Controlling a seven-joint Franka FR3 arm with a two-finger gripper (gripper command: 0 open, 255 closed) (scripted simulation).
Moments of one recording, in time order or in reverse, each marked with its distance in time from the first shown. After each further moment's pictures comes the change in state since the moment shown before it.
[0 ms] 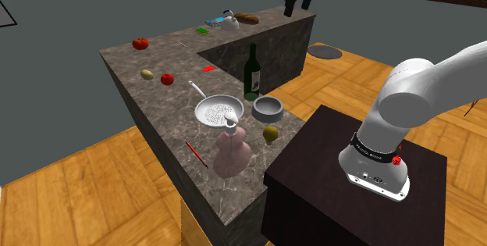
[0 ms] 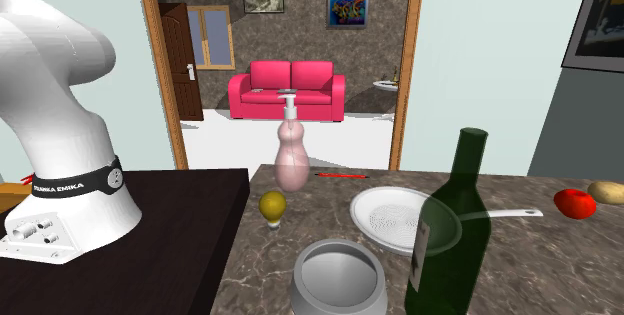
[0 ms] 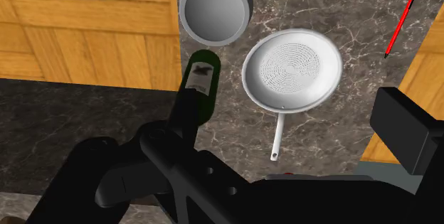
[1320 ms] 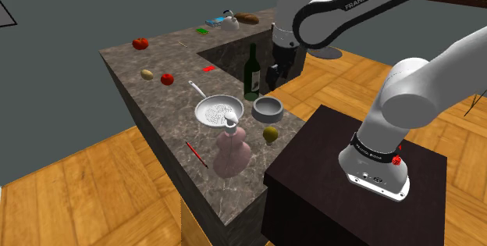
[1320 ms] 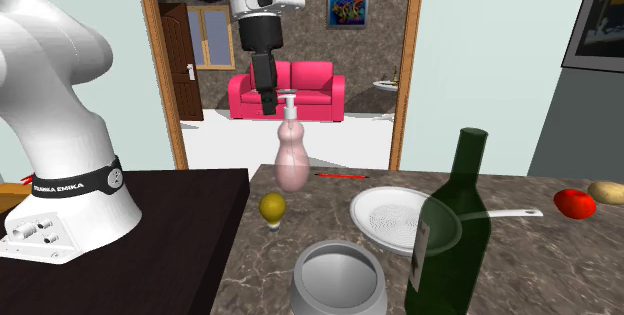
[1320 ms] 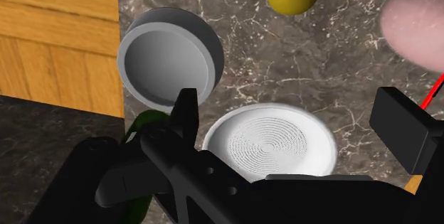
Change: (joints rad) arm 0.066 0.167 0.082 -0.472 0.021 0.549 0.033
